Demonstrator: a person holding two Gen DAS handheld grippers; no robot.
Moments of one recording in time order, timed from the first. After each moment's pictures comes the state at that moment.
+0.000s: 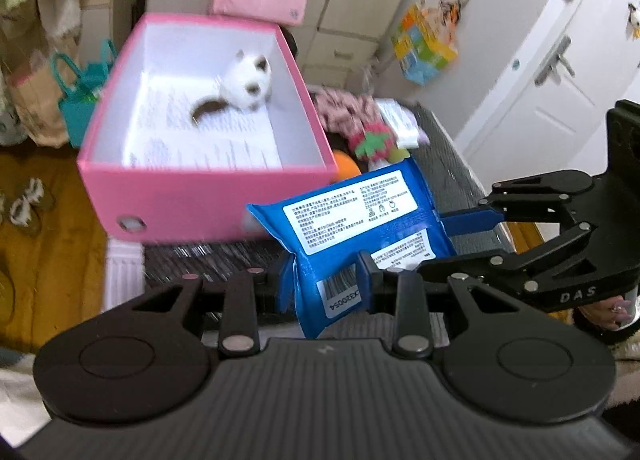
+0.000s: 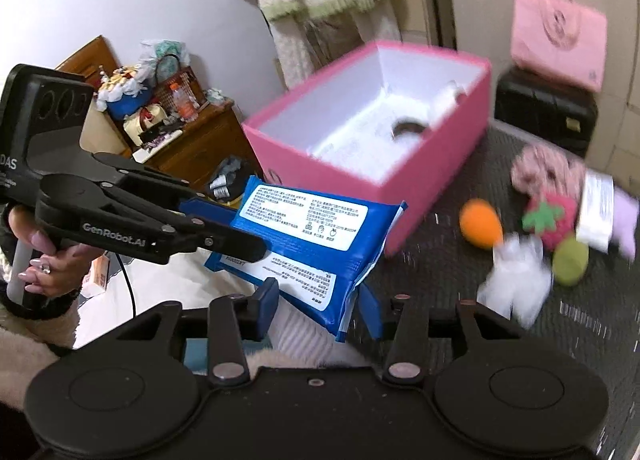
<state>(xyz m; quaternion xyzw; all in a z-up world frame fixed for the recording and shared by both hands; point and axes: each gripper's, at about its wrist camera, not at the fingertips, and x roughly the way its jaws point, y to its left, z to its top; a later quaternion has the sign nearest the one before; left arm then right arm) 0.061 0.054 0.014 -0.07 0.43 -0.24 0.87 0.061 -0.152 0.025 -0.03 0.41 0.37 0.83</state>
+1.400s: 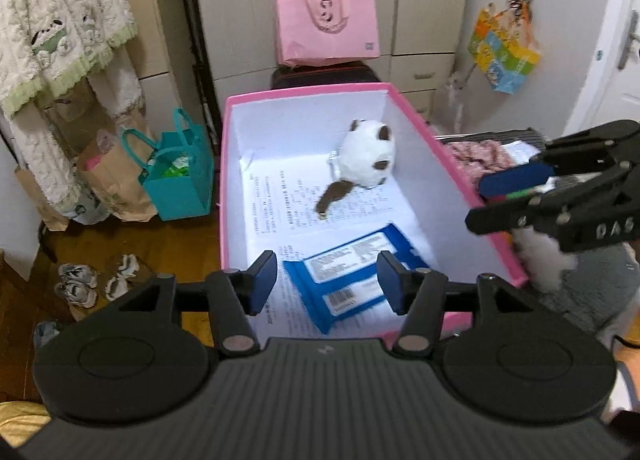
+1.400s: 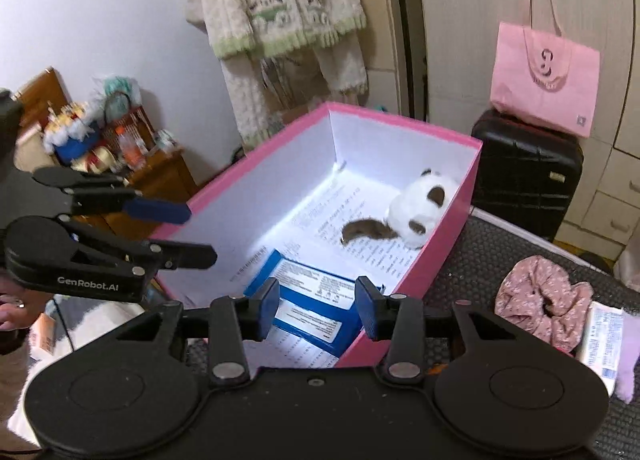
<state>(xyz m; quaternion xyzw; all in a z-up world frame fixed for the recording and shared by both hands) 0.160 0.084 0.026 0.06 0.39 -0.15 0.91 0.185 -0.122 0.024 -0.01 0.37 0.33 0.87</state>
